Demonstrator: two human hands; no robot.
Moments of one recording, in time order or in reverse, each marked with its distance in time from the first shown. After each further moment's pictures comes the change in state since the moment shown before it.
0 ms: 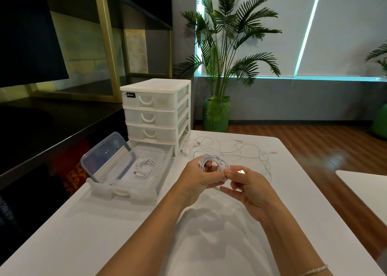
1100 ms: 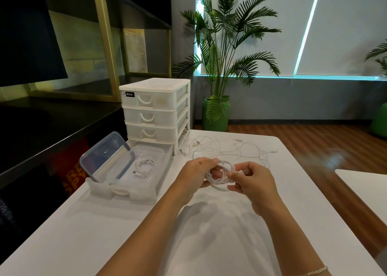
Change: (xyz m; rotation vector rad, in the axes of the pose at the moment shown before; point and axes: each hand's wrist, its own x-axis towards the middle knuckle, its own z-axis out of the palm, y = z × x) left_hand 0.004 0.004 0.002 0.066 0.059 -0.064; right_hand 0.004 0.000 -0.007 -0.344 0.179 -0.214
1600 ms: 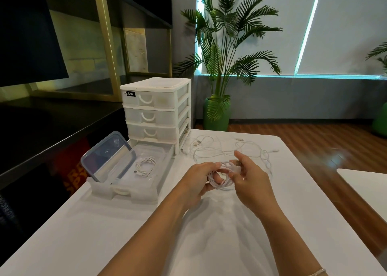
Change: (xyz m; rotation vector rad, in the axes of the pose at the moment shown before) left_hand -0.008 0.001 0.007 -0.182 -0.071 -0.089; right_hand -0.004 -0.001 0.011 -0.452 0.032 -0.211
